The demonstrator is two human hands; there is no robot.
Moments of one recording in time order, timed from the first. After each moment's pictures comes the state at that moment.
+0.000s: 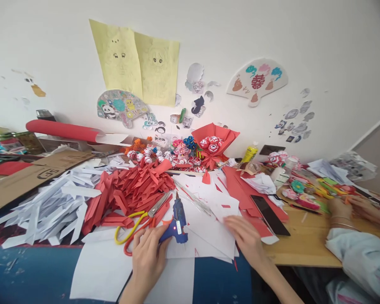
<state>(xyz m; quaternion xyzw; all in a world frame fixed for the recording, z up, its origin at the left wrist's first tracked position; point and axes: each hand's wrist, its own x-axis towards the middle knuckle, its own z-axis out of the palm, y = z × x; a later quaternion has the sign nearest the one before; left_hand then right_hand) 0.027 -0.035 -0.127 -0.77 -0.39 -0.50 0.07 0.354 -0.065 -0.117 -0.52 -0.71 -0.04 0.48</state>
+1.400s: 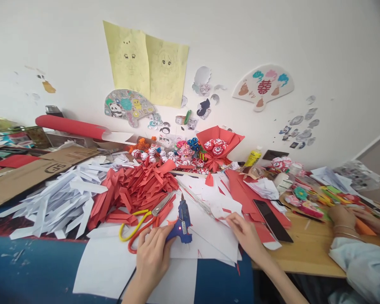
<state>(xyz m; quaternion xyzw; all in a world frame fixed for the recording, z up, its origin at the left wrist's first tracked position) 0.028 -0.038 -0.124 -0.78 -0.41 -0.47 0.07 0.340 -0.051 -0.102 -0.61 -0.65 0.21 0.40</state>
